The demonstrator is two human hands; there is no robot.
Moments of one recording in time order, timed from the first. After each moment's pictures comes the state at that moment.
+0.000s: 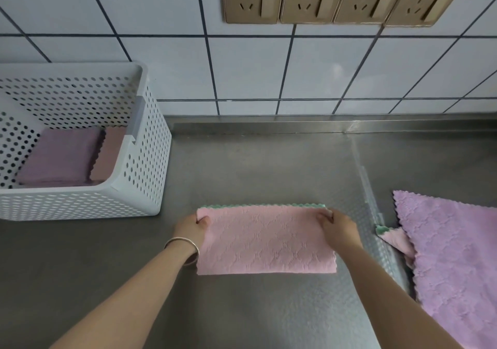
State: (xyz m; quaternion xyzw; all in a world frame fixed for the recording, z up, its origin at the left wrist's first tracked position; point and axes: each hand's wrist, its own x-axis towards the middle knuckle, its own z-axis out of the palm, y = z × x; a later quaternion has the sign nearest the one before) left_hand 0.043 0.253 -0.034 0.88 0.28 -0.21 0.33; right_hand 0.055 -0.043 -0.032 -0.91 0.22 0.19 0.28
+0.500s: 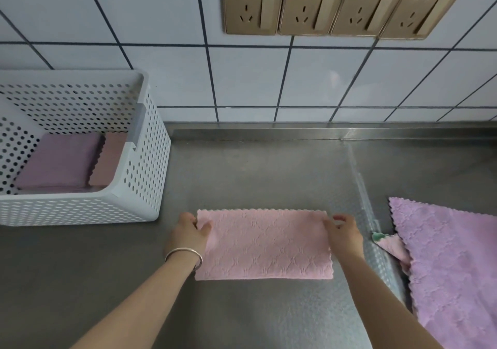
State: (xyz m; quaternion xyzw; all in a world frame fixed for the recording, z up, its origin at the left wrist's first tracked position) left_hand 0.037 0.248 -0.034 0.90 0.30 -0.13 0.27; right_hand 0.048 -0.043 -0.024 -0.83 0.36 0.13 0.41
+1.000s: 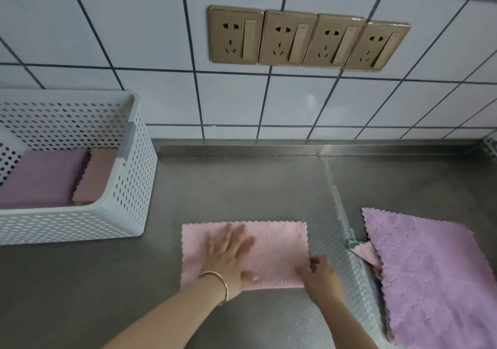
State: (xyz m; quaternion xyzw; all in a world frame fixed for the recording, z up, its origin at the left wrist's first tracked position) left_hand 0.015 0.172 -0.042 0.94 -0.18 -0.27 0.01; right_hand -0.011 -0.033 -0.017 -0.86 0.33 0.22 0.31
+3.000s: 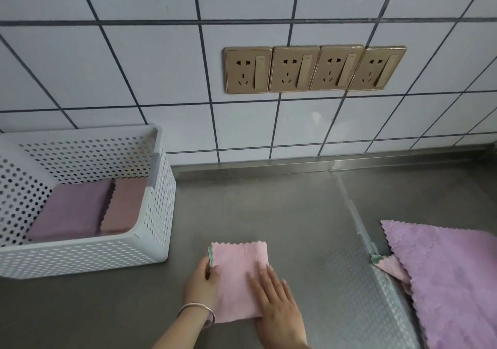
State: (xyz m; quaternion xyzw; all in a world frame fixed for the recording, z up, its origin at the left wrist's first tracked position) left_hand 0.011 0.247 -0.043 0.82 0.26 -0.14 0.50; right_hand -0.036 0.080 -0.072 -0.98 -0.11 0.00 0.18
